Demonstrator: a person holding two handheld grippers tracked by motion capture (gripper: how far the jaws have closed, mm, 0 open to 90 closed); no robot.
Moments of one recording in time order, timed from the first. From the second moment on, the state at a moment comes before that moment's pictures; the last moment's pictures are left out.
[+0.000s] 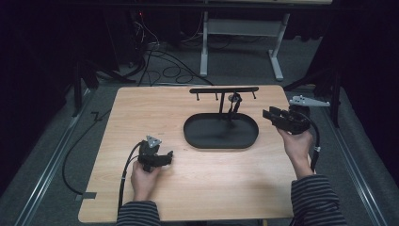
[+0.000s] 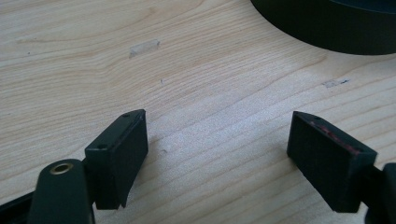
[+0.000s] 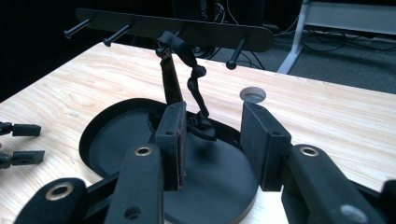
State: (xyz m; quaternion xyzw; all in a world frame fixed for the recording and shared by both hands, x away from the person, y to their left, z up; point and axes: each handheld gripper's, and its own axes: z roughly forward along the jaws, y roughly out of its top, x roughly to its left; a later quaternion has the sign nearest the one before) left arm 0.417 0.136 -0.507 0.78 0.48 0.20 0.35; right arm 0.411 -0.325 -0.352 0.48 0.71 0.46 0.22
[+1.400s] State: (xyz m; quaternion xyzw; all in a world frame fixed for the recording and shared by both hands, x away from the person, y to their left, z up) left arm 0.416 0.136 -0.507 0.78 0.48 0.20 0.35; right arm 0.378 -0.344 -0.382 0.49 0.71 0.47 0.21
